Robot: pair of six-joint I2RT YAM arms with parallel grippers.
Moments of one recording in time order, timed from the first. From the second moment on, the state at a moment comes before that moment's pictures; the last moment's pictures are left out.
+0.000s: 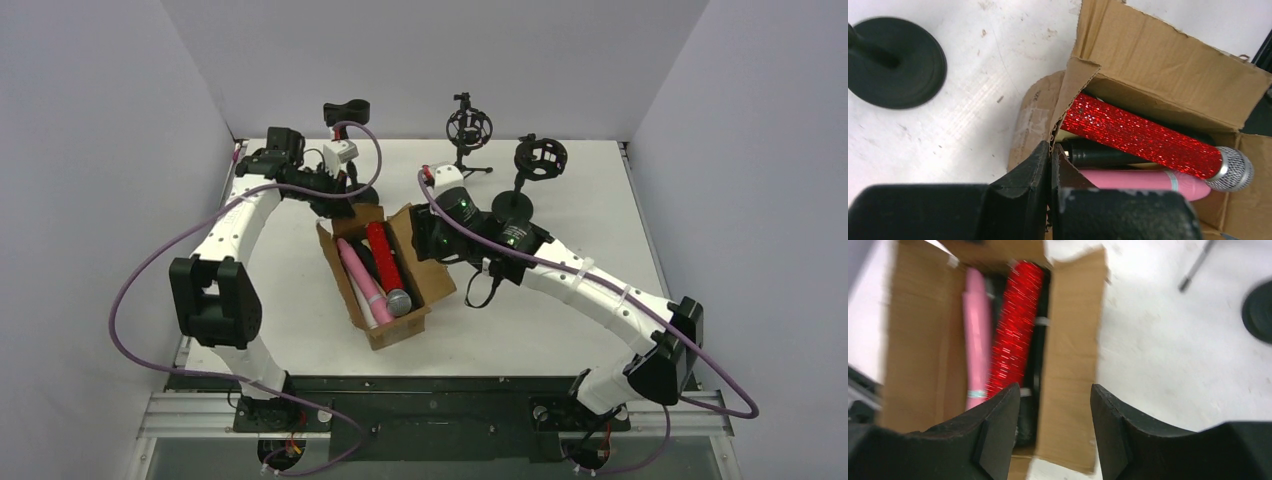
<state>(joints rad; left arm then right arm) -0.11 1.77 1.61 -0.89 0.74 0.48 0.89 1.44 1.35 -0.60 0.25 0.39</state>
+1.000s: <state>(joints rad) -0.05 1.54 1.37 -0.71 0.72 0.16 0.99 1.84 1.66 -0.73 -0.03 0.22</state>
